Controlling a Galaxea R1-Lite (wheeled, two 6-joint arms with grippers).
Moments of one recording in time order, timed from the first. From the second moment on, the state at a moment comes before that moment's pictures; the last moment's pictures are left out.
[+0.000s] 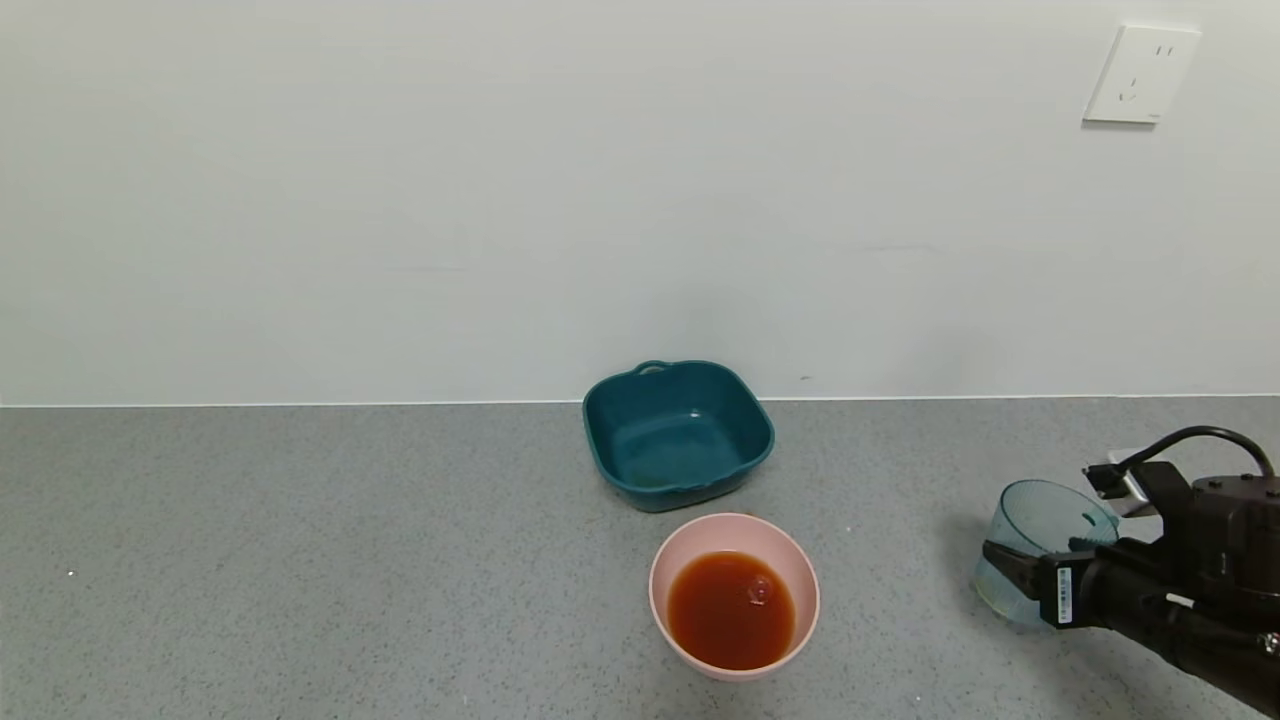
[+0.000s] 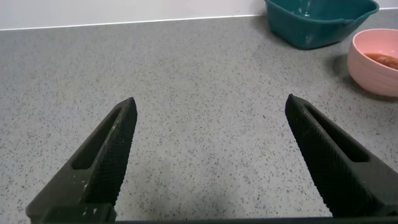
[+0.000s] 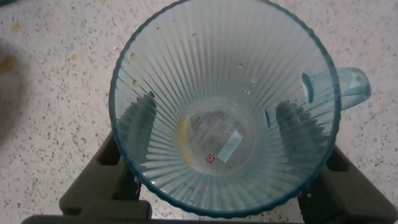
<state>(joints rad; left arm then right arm) 0.00 0.00 0.00 0.01 -0.02 0.00 0.14 1.67 -0.31 -0.84 -0.10 0.06</state>
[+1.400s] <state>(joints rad) 0.00 0.00 0.00 0.01 -0.02 0.00 0.09 1.76 -0.24 -0.99 -0.05 0.06</state>
